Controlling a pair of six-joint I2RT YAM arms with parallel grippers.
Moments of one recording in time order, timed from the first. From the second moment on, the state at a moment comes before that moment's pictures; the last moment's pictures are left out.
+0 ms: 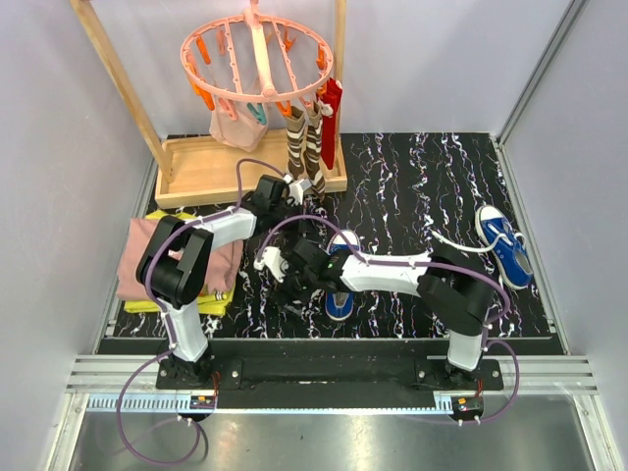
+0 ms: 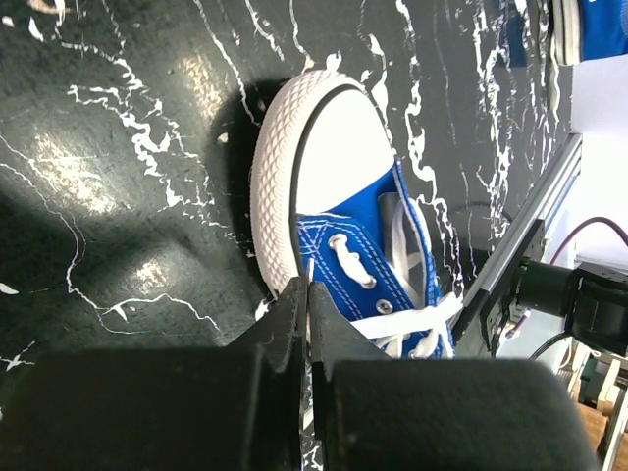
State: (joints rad) left arm -0.44 1.85 1.12 -0.10 0.69 -0.45; right arm 1.07 1.85 1.17 -0.19 -0.22 -0.13
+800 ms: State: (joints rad) left arm -0.44 1.86 1.12 -0.12 0.72 -0.44; right arm 1.07 1.80 1.18 -0.31 -0.17 -0.24
